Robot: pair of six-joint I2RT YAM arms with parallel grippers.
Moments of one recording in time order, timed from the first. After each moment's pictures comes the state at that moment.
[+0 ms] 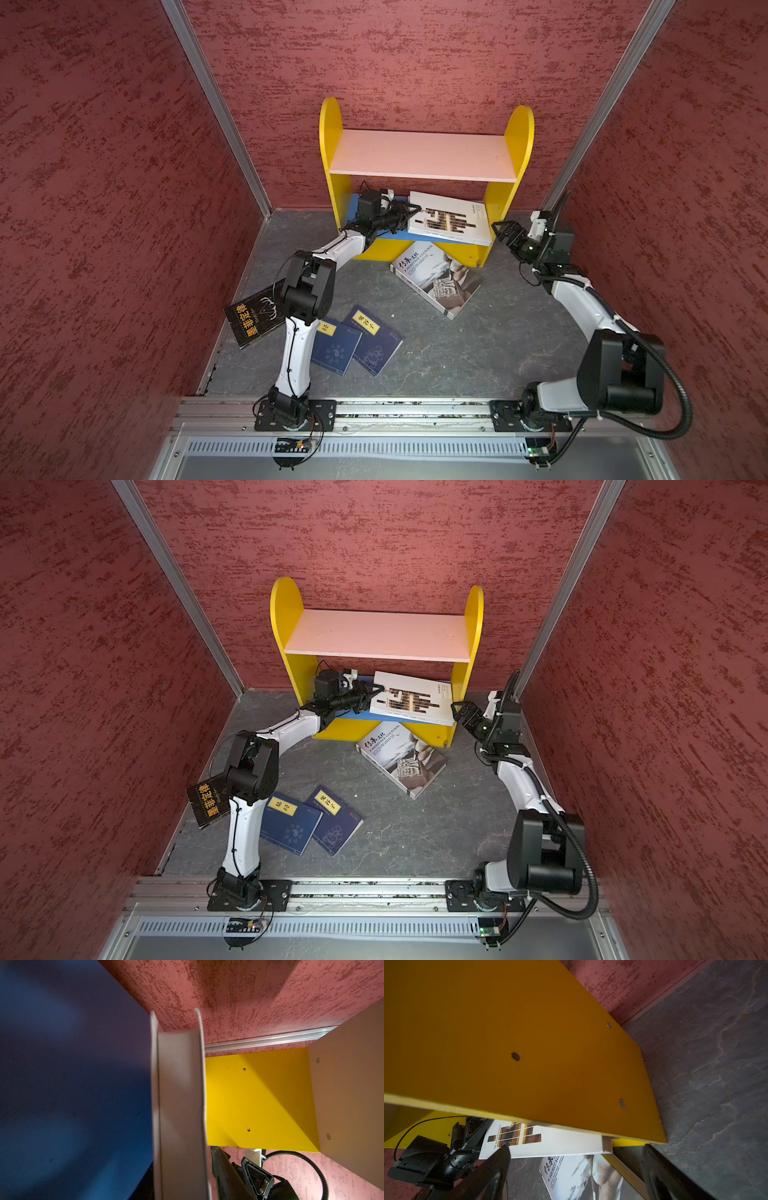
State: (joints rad) left arm -0.37 2.21 1.75 0.24 0.67 -1.24; right arm -0.10 1.44 0.99 0.04 -0.47 0.72
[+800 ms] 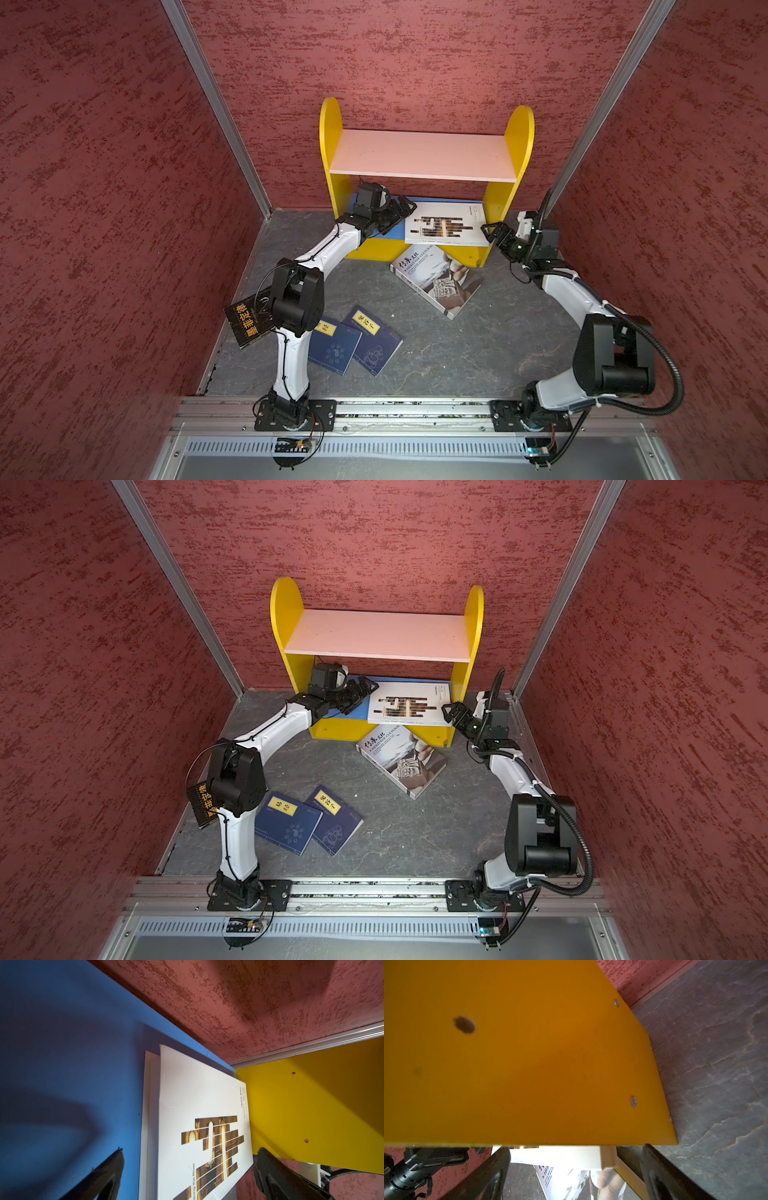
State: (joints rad) left arm -0.40 2.06 1.78 -0.24 0.37 -0.86; right arm -0.06 1.51 1.01 0.05 -0.46 0.69
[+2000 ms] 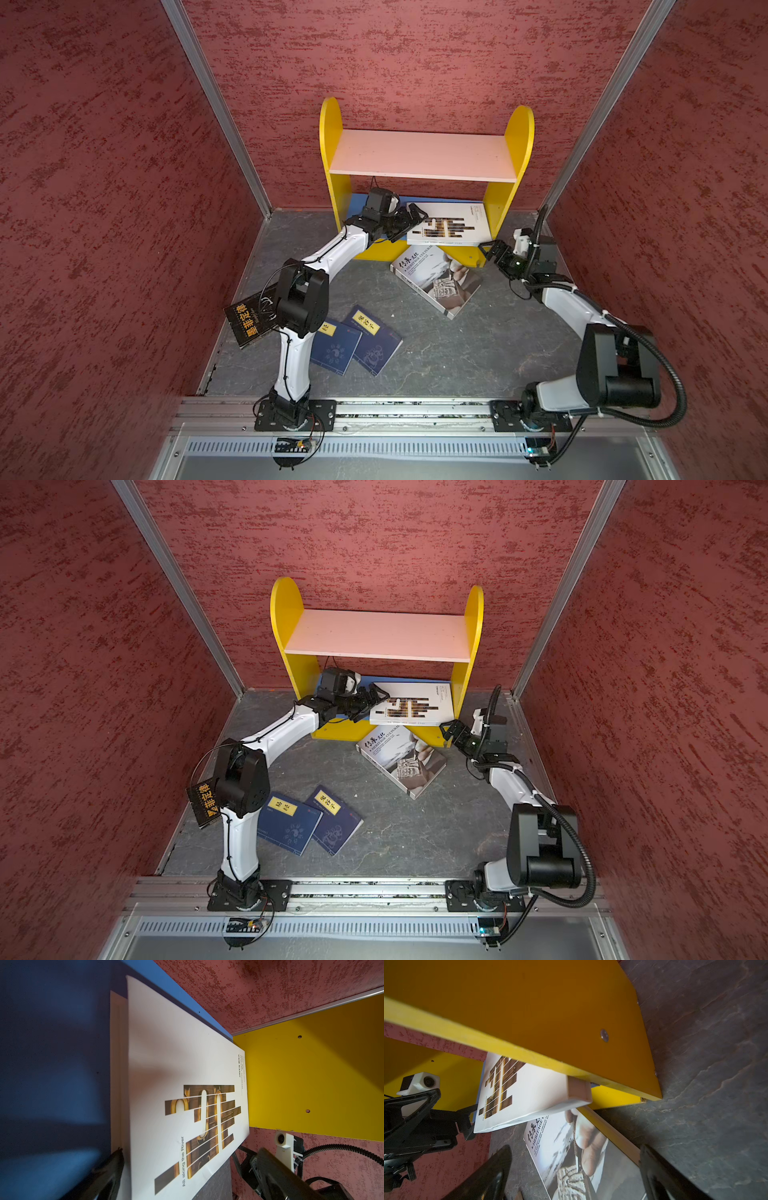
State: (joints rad) left arm -0.44 2.07 1.78 -0.27 0.45 -0.88; right arm -0.06 1.45 0.85 0.04 -0.50 0.69
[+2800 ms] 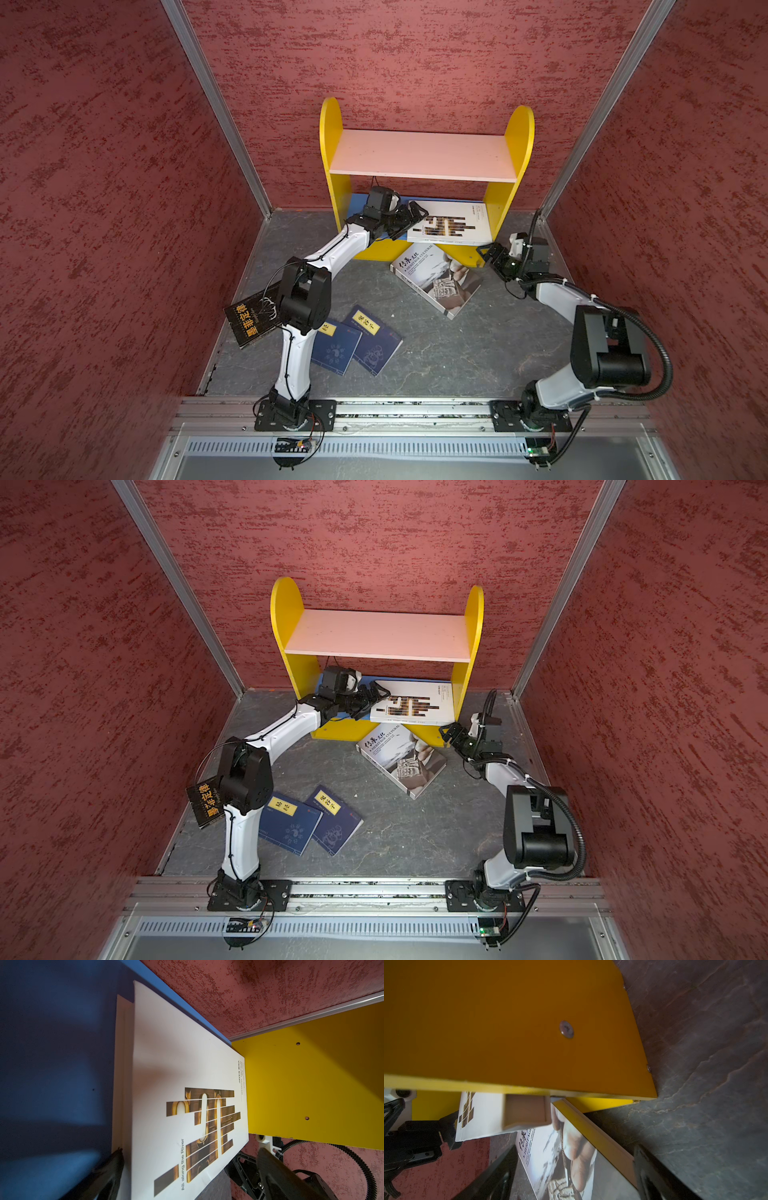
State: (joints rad) left arm -0.44 2.11 1.83 -0.25 0.45 -0.89; right arm -0.06 1.57 0.85 0.12 -0.49 0.75
